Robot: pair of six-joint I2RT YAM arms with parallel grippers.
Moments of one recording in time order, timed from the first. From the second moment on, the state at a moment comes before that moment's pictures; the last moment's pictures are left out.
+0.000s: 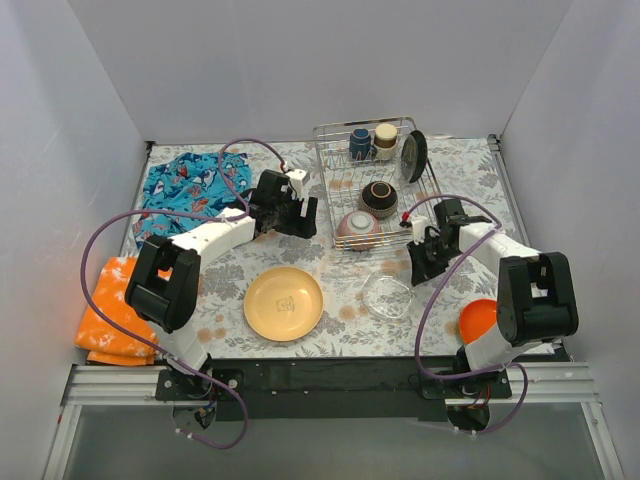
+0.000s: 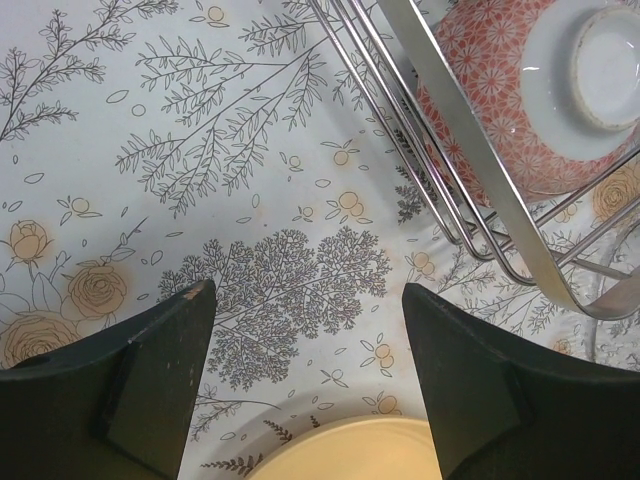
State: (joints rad) left arm -0.49 1.73 1.19 -0.23 0.17 -0.17; right arm 0.16 1.56 0.89 -0.67 -0.43 -0.36
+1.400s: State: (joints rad) left arm -0.49 1.64 1.08 -0.18 0.17 -0.20; right arm 0.49 1.68 1.57 -0.09 0.83 -0.19
